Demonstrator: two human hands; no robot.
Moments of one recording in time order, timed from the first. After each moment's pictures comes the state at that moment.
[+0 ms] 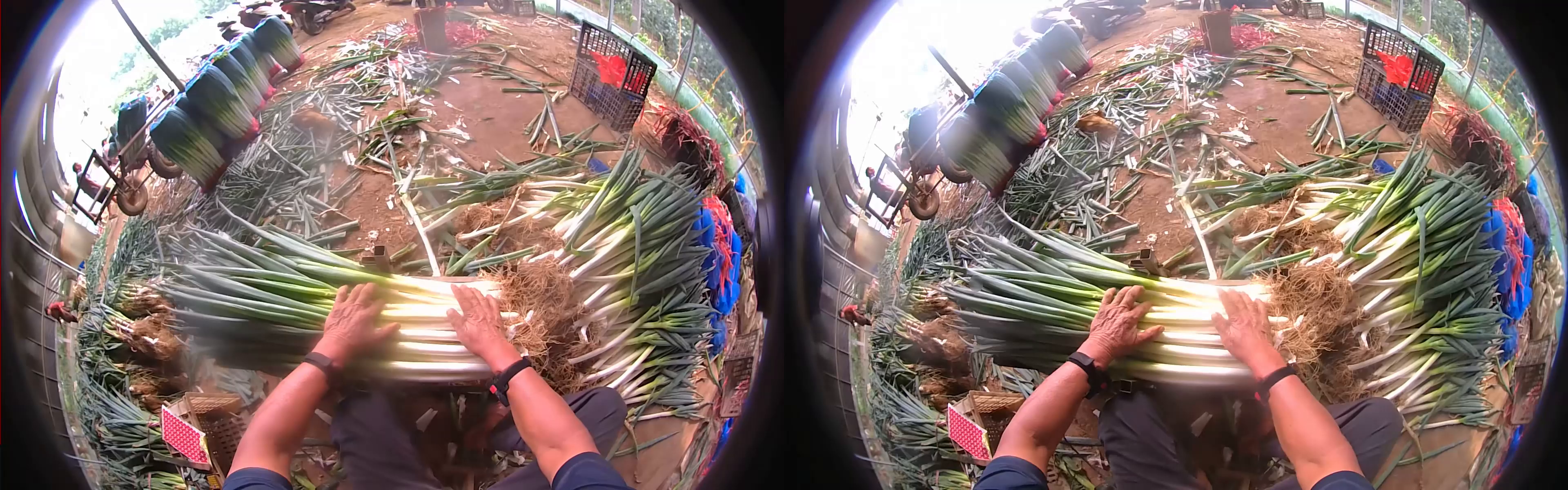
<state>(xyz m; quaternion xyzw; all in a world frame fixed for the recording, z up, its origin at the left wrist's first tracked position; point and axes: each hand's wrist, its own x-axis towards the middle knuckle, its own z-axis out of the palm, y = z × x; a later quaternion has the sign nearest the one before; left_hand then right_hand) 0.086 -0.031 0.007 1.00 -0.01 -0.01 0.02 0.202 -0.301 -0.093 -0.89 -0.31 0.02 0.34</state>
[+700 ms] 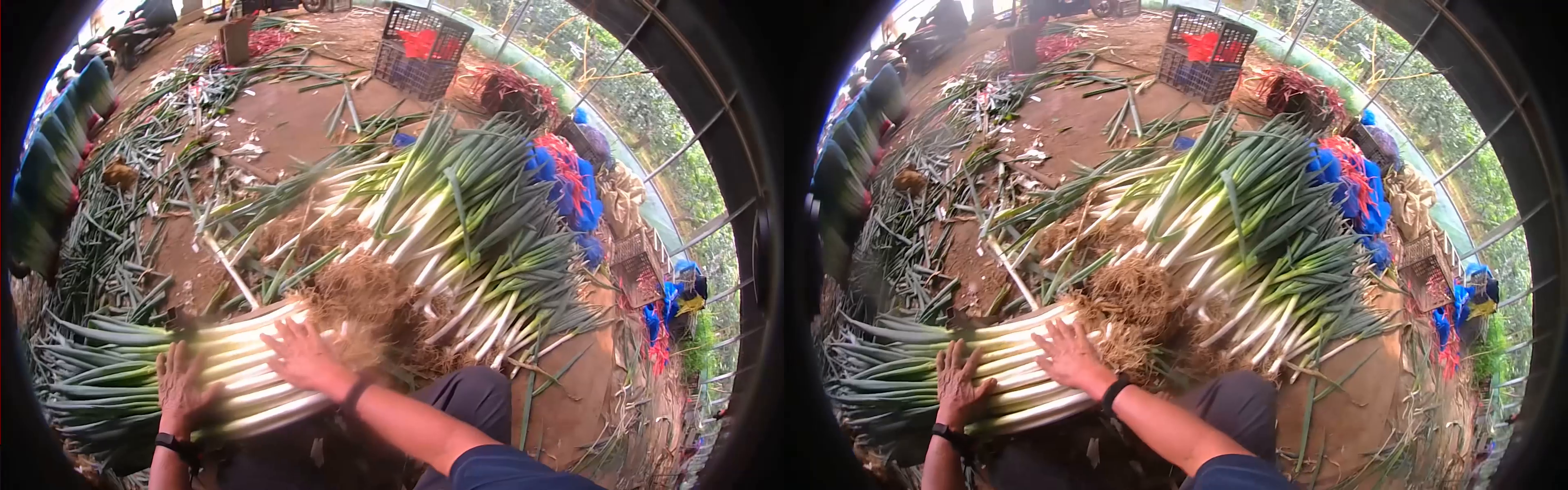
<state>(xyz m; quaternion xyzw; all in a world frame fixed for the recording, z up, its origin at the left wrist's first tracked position) 0.096 -0.039 0.013 0.99 0.05 -0.11 0.05 0.195 -0.315 -0.075 -0.91 -0.34 0.16 0.18</state>
